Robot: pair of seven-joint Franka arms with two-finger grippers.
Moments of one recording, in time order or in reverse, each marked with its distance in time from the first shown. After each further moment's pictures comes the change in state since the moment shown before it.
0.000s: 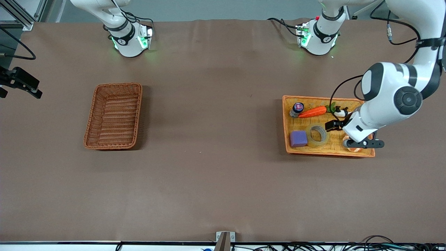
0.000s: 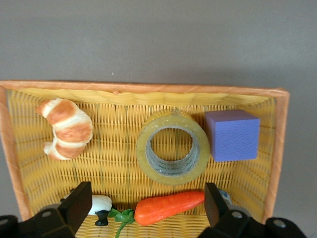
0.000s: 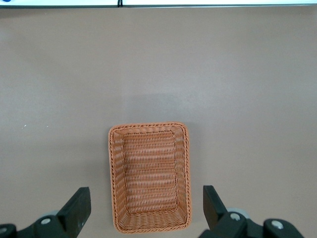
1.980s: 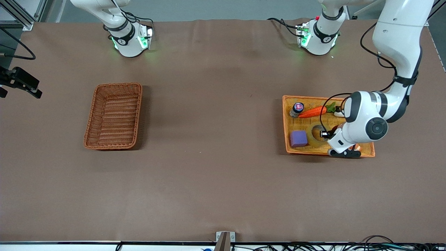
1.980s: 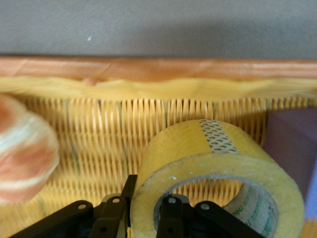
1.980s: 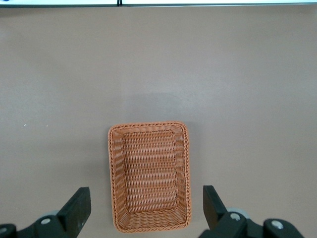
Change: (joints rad) left arm 0.034 0.198 -0.001 -0.018 0.036 0.082 0.030; right arm 0.000 0.000 -0.001 0.000 0.000 -0.003 0.000
